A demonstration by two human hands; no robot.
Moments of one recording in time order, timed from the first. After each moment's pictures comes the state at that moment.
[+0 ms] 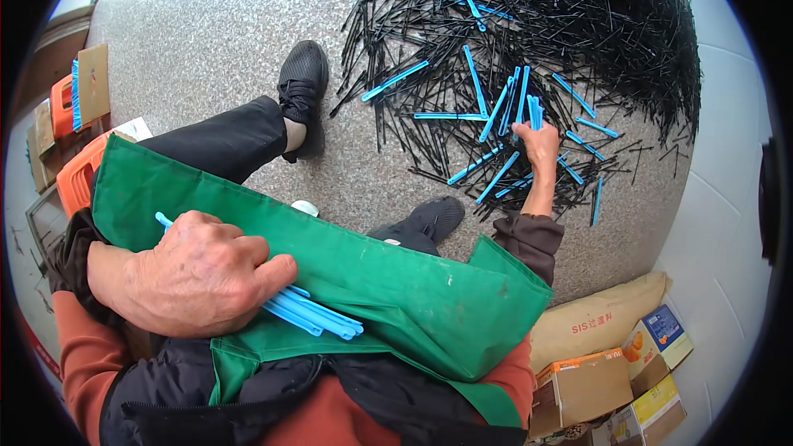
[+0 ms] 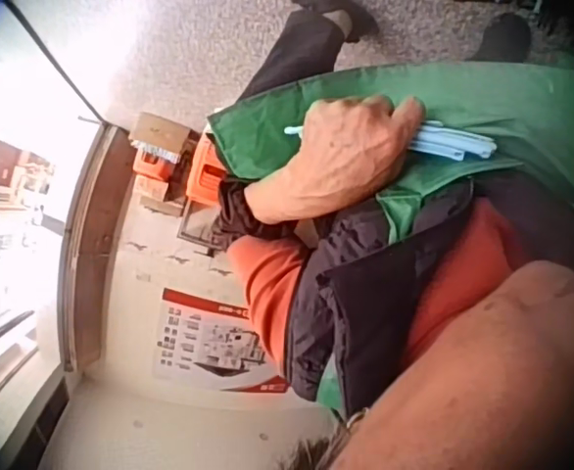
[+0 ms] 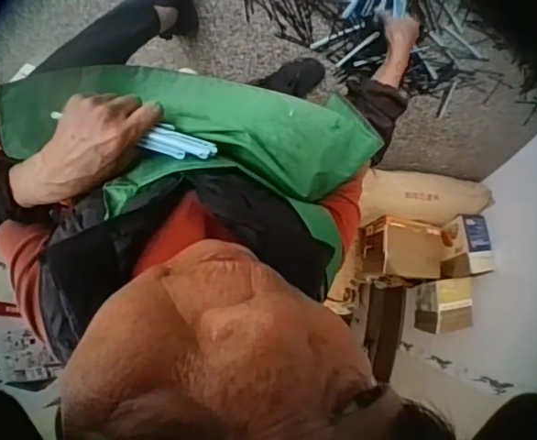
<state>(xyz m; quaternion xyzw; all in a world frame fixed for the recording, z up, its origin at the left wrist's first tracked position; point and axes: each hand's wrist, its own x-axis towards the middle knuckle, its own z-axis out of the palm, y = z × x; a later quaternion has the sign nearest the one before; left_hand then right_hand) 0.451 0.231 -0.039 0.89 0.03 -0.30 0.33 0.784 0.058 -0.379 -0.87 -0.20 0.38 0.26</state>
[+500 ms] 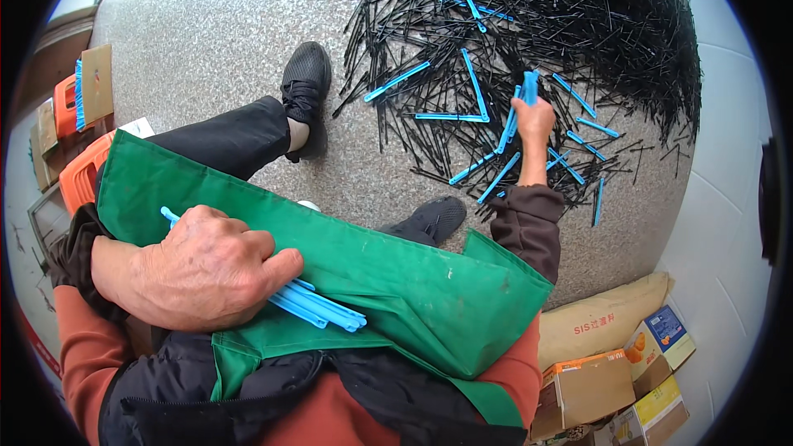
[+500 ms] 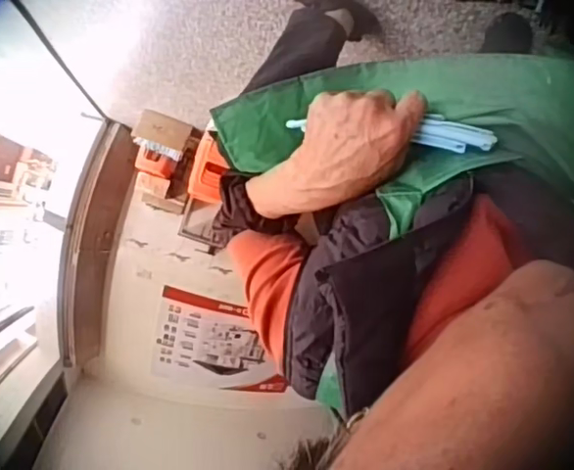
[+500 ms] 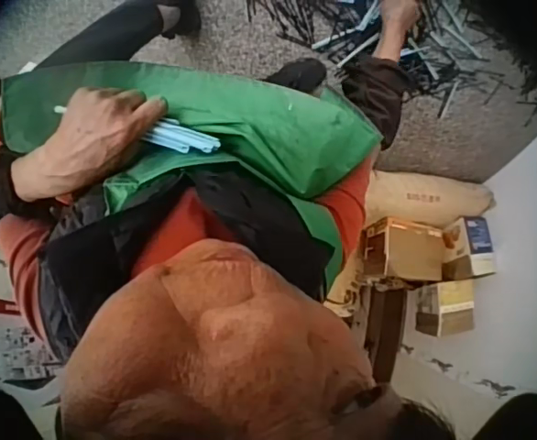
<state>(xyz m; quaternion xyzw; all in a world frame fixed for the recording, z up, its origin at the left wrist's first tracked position) 0.454 0.228 -0.040 0.89 0.03 -0.31 0.32 0.782 0.095 -0.398 -0.91 -0.27 0.26 0.20</state>
